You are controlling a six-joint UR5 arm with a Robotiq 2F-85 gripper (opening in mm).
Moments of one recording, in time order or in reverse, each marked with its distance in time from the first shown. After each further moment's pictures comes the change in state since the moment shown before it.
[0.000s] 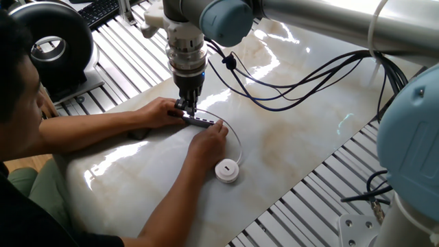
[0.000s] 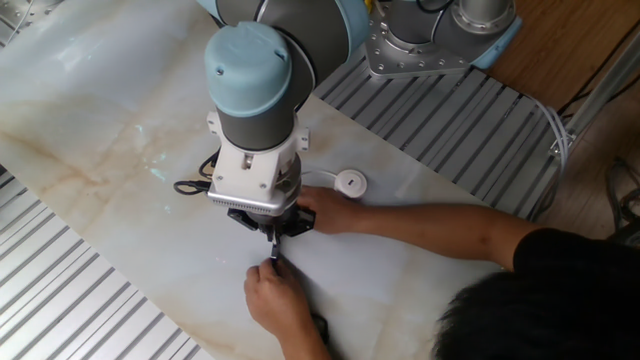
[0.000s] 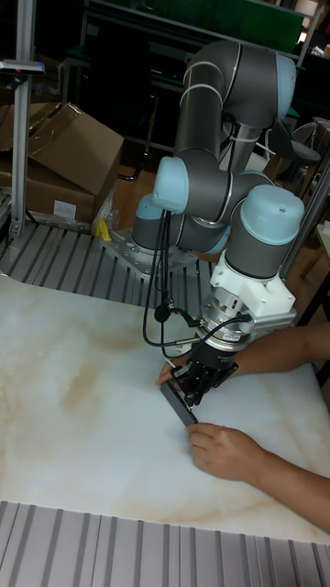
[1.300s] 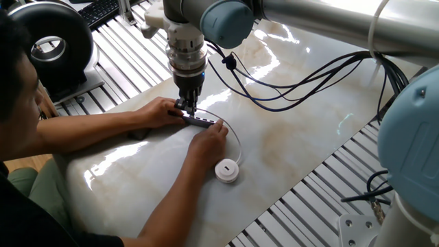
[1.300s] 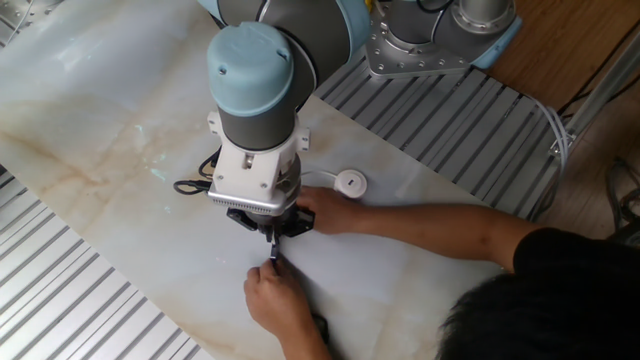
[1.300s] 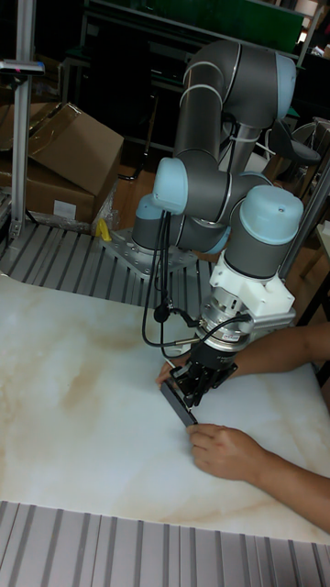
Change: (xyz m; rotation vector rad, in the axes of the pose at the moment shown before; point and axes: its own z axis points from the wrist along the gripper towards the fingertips) arm -0.001 -0.003 0.000 0.007 -0.008 -0.004
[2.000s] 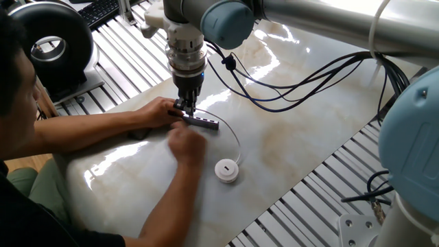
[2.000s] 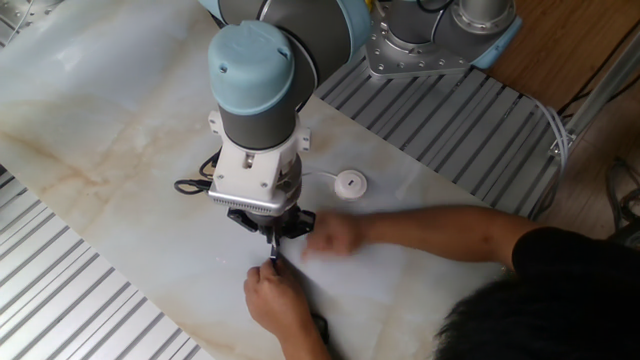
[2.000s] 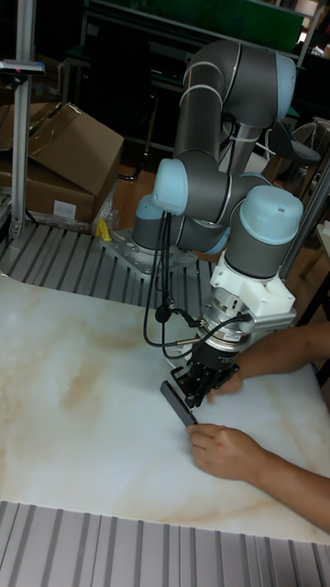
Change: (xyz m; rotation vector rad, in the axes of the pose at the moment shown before) arm -0.003 0.002 0.001 -0.001 -0.008 0.006
